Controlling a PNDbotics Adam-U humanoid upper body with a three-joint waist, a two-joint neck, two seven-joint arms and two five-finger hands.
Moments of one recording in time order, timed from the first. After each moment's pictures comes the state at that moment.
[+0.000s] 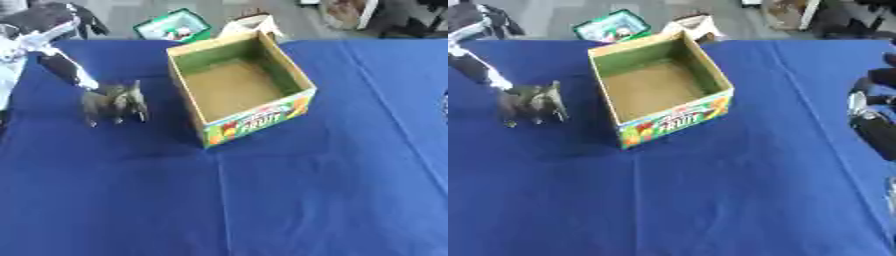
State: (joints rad) left arm -0.94 0.59 -0.02 -1.08 -0.98 -0.34 -0.42; right arm -0.27 -0.36 -0.10 -1.76 0.12 -0.06 -0.24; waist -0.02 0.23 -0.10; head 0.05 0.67
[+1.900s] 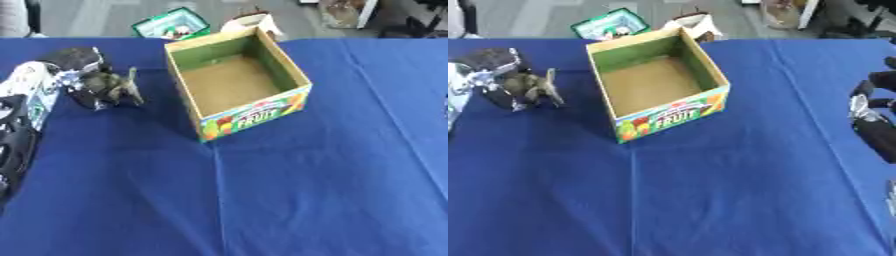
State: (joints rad) left arm -0.96 0.50 -0.02 -0.85 -1.18 -0.33 -0.34; right arm -0.27 -0.36 -0.10 -1.75 0.12 -0.06 -0.24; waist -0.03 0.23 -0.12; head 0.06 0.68
